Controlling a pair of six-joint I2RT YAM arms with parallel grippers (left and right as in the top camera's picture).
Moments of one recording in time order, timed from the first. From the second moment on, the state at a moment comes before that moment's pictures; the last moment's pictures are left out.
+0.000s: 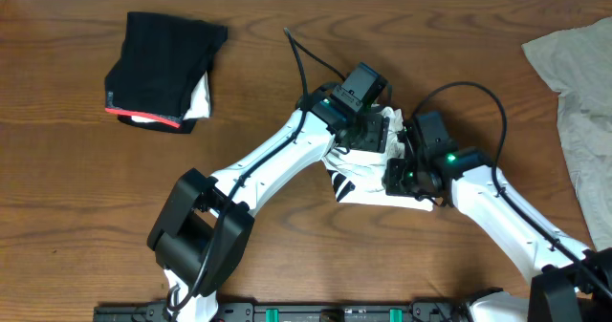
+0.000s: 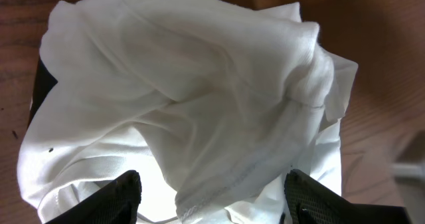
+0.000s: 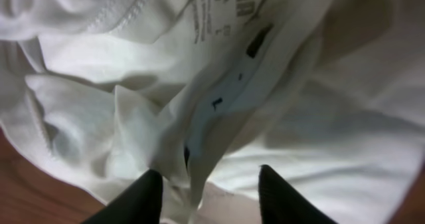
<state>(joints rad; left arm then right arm) -0.71 1.94 1.50 -0.67 0.17 -0.52 0.36 1.46 0.81 -0.63 -0.17 0.45</state>
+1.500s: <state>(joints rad) -0.71 1.94 1.51 -0.13 0.26 -0.73 0.19 1.25 0.49 -0.49 0.00 0.56</state>
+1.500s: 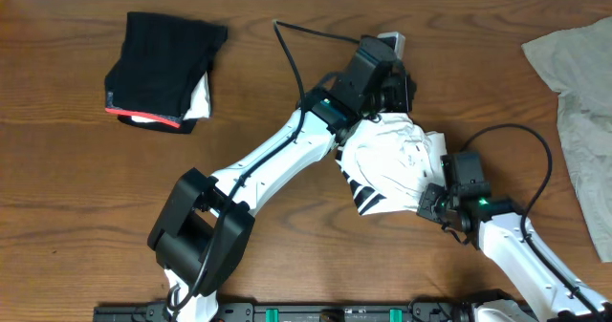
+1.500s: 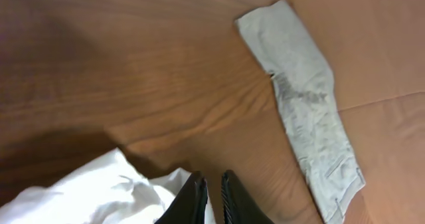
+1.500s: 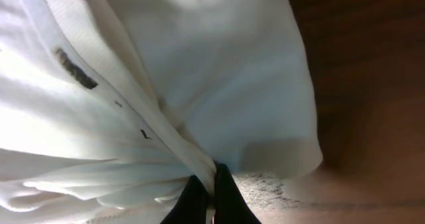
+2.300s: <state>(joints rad) -0.25 1.80 1.54 -0.95 0.22 -0.64 0.18 1.22 0.81 -0.58 -0.12 0.33</state>
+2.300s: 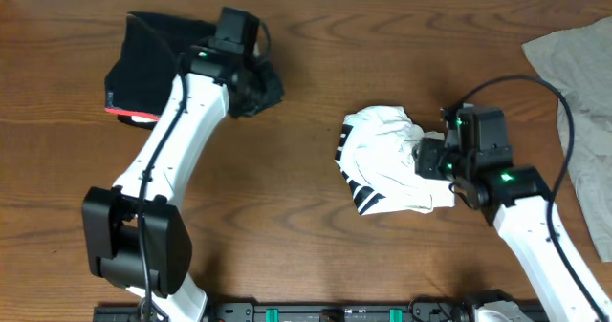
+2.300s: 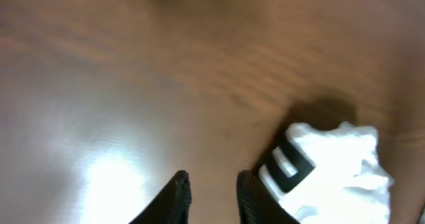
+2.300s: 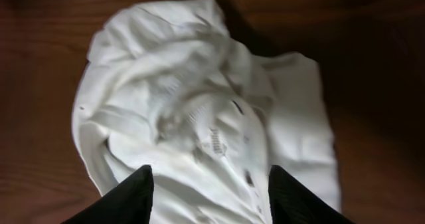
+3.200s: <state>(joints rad) -0.26 1.80 1.54 -1.16 0.06 -0.61 0.14 1.52 0.85 -0.32 -0.28 0.21</state>
